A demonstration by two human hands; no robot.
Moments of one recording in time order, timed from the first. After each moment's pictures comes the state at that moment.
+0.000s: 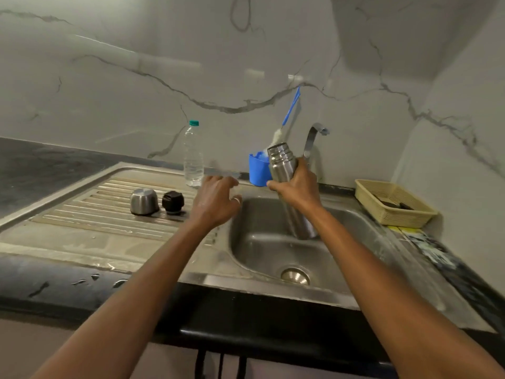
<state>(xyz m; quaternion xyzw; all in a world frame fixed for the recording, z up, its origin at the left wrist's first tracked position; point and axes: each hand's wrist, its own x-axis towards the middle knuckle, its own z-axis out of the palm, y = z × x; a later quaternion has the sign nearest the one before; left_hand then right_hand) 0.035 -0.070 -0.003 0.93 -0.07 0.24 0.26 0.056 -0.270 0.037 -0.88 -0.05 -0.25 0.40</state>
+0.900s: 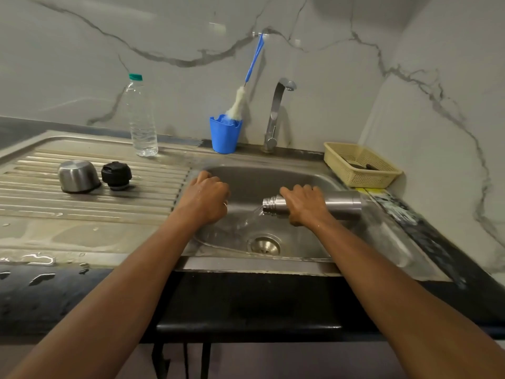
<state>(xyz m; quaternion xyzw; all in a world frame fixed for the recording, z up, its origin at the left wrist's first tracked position) 0.051 -0.129 -0.053 0.98 -0.16 0.12 0.05 0.055 -0.369 -0.057 -0.98 -0.01 -0.06 -0.17</state>
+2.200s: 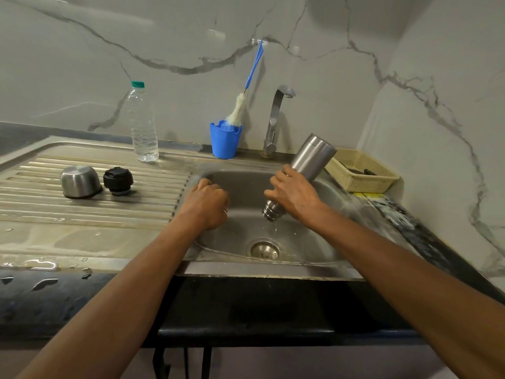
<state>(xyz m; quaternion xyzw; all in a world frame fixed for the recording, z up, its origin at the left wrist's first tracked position) 0.047 -0.130 -0.052 0.98 -0.16 0.10 0.03 0.058 -0.348 -0.020 -0.85 -0.20 -0.15 -0.47</state>
